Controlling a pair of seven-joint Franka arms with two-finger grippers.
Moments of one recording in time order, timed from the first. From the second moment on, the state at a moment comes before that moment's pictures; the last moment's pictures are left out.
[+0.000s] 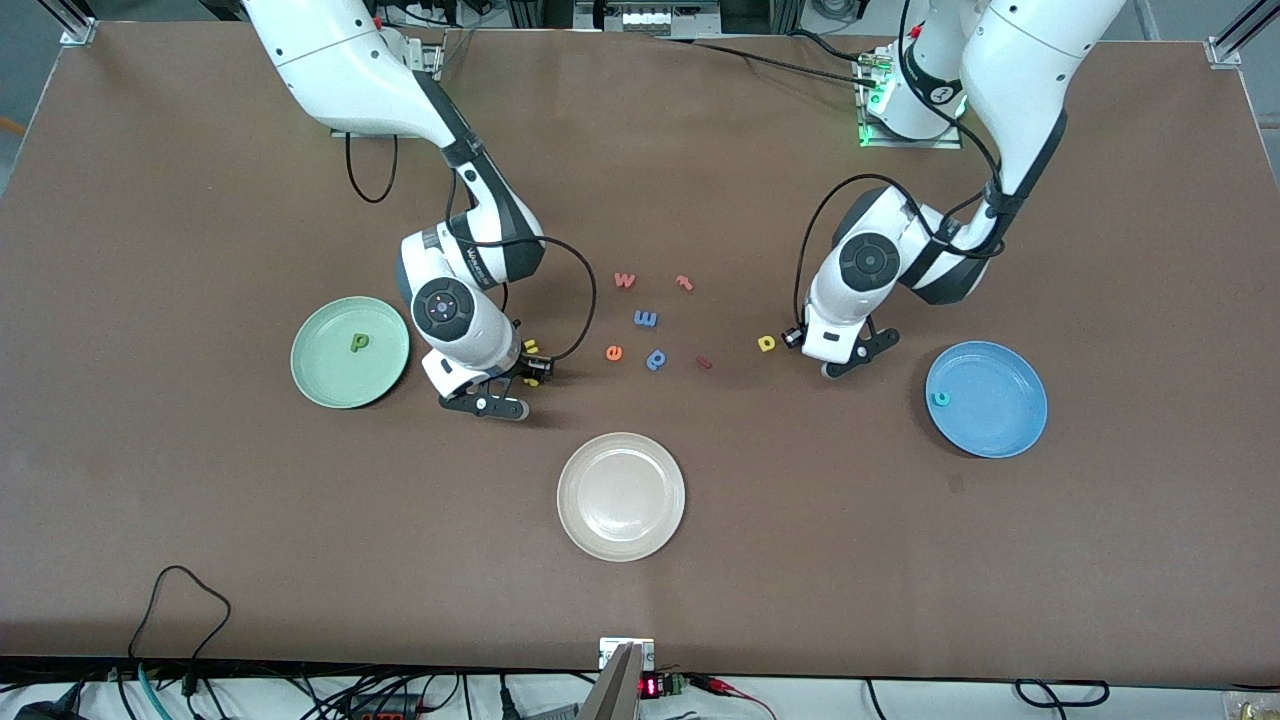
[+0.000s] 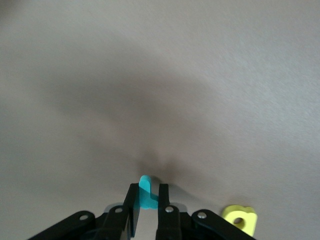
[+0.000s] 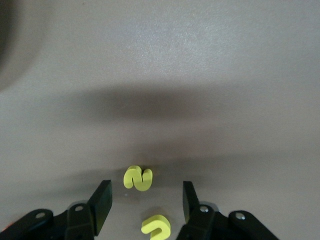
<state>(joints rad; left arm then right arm) -0.05 0.48 -0.38 -2.11 0.24 2.37 -1.12 0.56 0.67 -0.05 -1.73 0.15 2.35 0.56</state>
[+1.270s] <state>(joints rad) 0.29 0.47 -0.38 -1.93 0.47 2.09 -0.55 0.58 0.70 -0.06 -1.72 0.15 2.39 0.62</state>
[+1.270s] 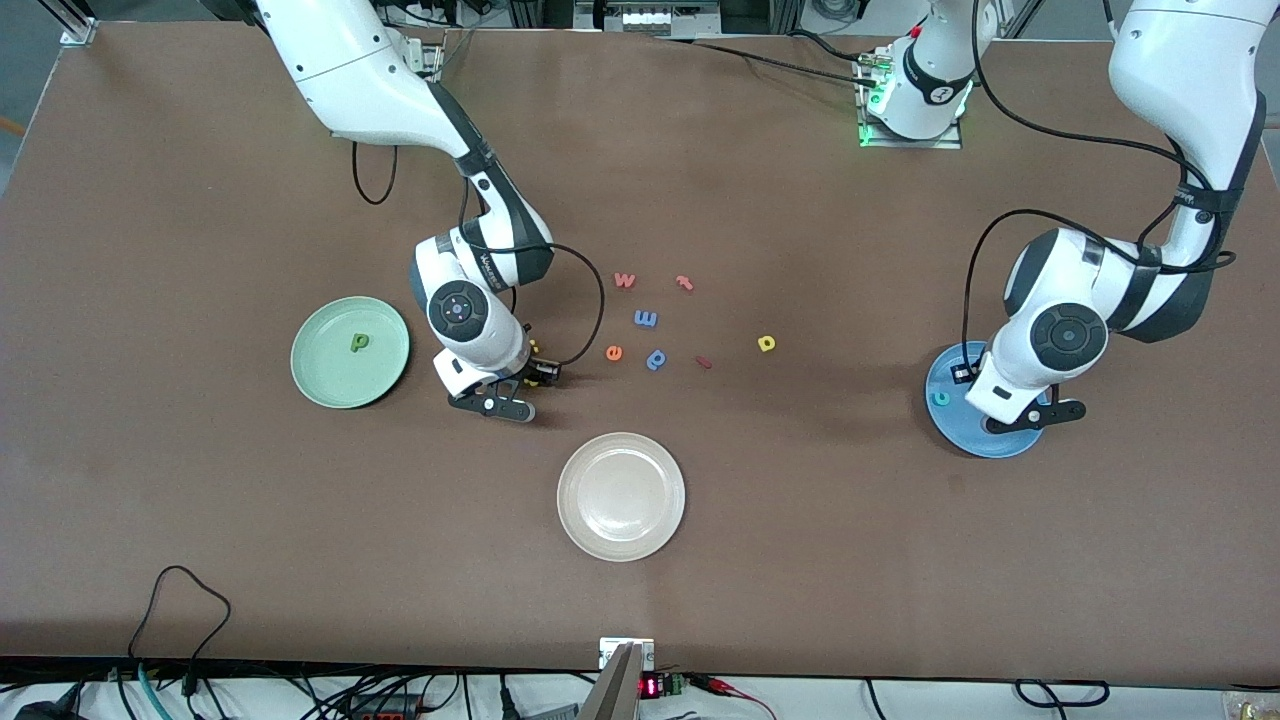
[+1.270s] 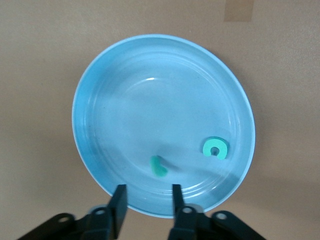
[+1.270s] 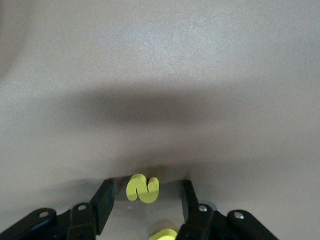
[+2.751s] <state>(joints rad) 0.10 0.68 -0.64 -1.98 0.34 2.41 -0.89 0.43 0.58 -0.09 -1.73 0.14 2.22 0.30</state>
